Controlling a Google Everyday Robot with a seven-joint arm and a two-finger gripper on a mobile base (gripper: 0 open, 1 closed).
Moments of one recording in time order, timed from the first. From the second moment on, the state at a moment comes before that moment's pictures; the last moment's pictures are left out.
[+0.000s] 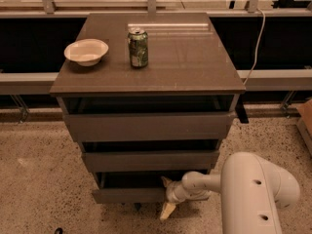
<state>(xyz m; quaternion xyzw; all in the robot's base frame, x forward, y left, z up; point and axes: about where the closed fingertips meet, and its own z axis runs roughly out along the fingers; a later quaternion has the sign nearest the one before) 0.555 -0.043 0.182 -0.67 0.68 0.16 0.26</state>
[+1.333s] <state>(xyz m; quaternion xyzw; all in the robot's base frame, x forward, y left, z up) 0.539 -0.065 0.177 -0.67 0.69 0.19 0.19</state>
